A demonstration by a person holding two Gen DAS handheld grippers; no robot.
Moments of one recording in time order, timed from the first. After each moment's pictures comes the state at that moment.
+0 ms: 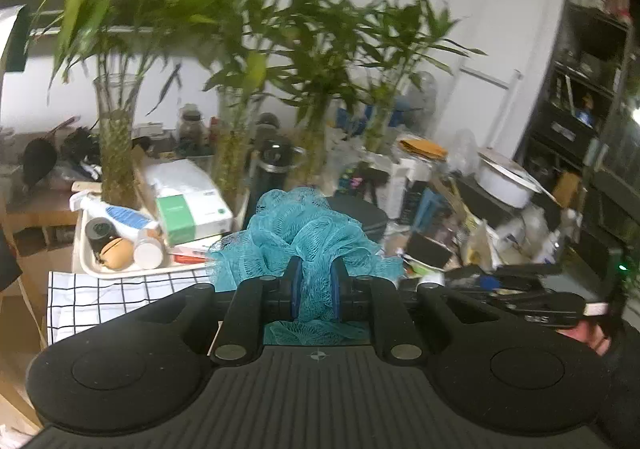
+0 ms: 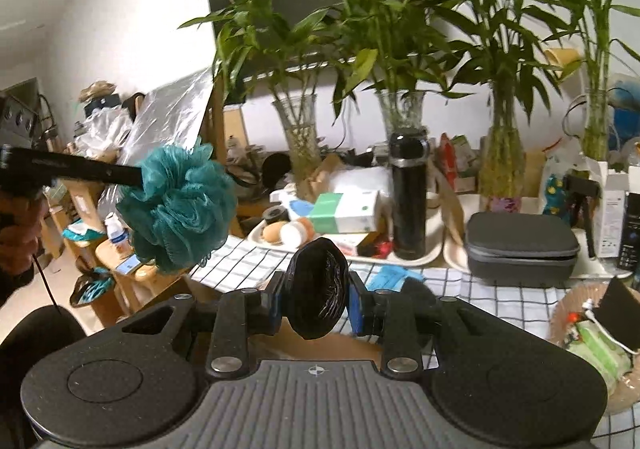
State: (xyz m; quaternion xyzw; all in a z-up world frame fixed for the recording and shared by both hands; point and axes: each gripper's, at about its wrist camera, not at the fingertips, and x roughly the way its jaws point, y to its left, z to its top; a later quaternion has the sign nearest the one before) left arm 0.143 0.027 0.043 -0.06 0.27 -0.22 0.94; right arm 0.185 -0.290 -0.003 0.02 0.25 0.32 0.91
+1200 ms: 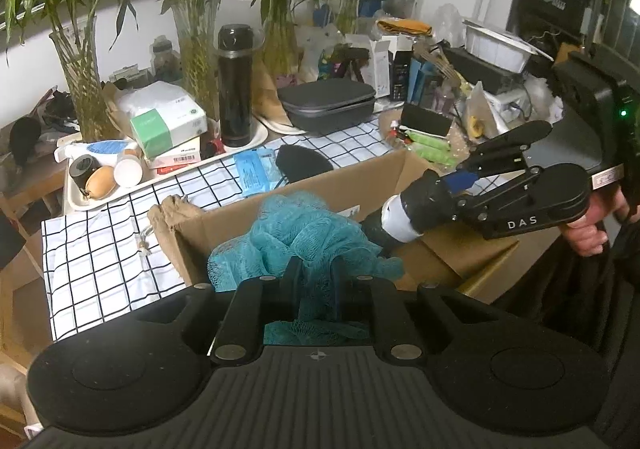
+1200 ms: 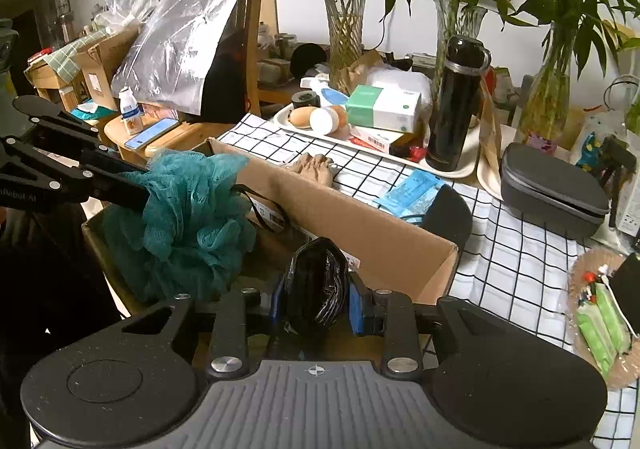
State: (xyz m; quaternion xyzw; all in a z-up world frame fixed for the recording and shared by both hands) left arm 0.105 -0.021 -0.031 0.06 0.37 -0.23 0.90; right arm 0.165 -0.243 -0.041 -0.10 0.36 0.34 0.86
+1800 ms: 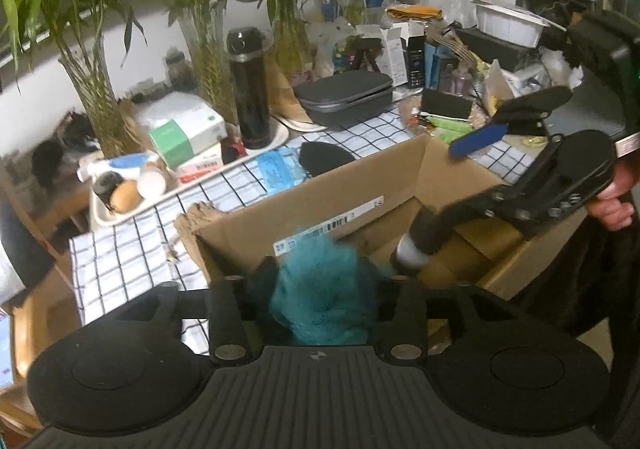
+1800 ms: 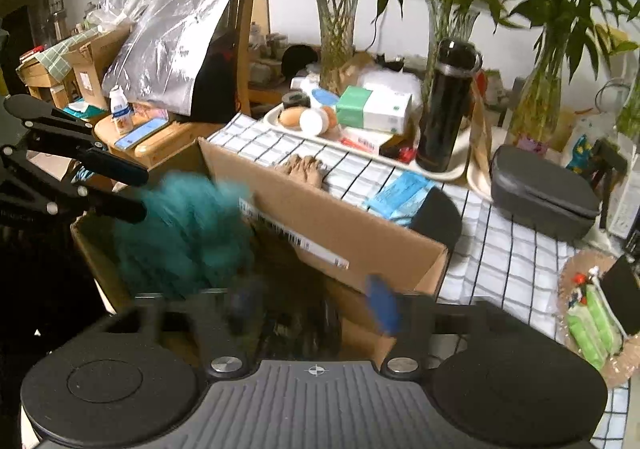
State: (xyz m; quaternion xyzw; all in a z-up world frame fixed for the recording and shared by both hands) left arm 0.103 -0.032 -0.033 0.12 0.36 -0.19 0.91; right arm 0.165 -0.243 -0.040 -0.11 0.35 0.33 0.87
